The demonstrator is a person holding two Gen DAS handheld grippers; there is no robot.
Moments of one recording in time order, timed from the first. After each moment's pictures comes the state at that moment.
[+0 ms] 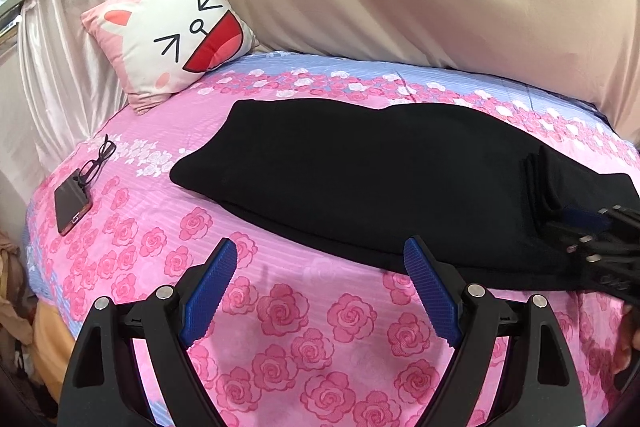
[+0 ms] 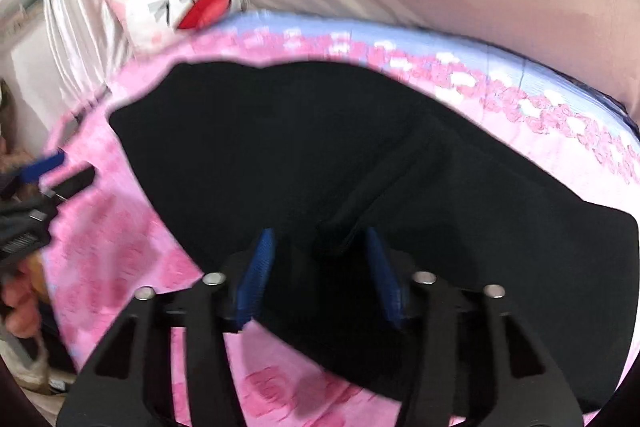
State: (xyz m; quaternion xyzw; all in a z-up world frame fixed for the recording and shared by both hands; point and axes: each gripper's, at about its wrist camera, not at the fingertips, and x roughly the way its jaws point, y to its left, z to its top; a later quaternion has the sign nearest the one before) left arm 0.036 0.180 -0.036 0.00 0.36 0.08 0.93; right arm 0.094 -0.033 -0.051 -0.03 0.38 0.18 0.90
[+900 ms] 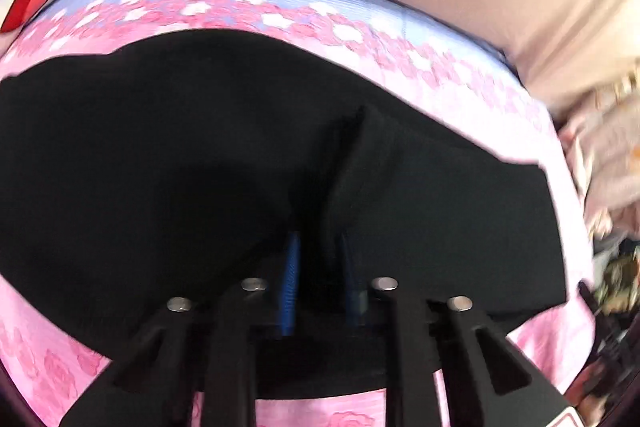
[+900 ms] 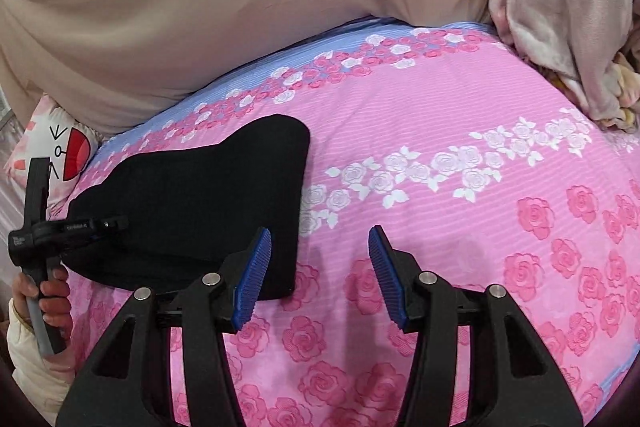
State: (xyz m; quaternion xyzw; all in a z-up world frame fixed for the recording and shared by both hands) left arm 0.155 0.036 -0.069 -0.10 0.50 -0.15 0.85; right arm -0.017 -0.281 -0.042 0.17 0.34 -0.05 0.92
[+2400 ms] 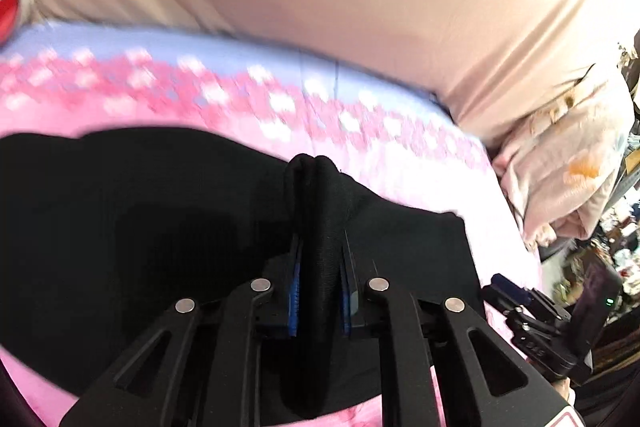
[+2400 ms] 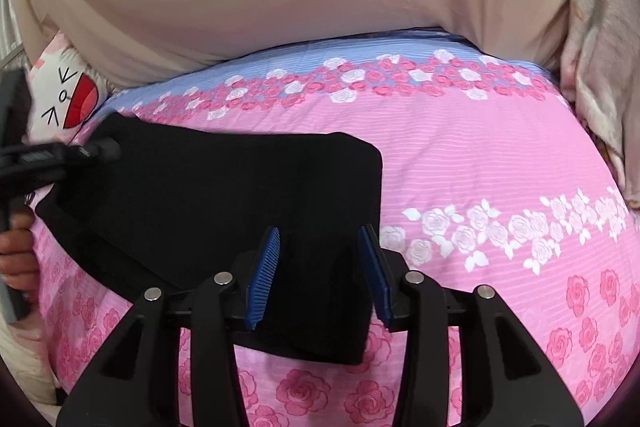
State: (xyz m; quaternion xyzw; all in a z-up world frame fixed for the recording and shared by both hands) left arm 0.152 0.059 -0.018 -0.13 0.42 -0.24 0.87; right arm 0.048 -0.222 -0.033 0.07 0.38 -0.02 0.92
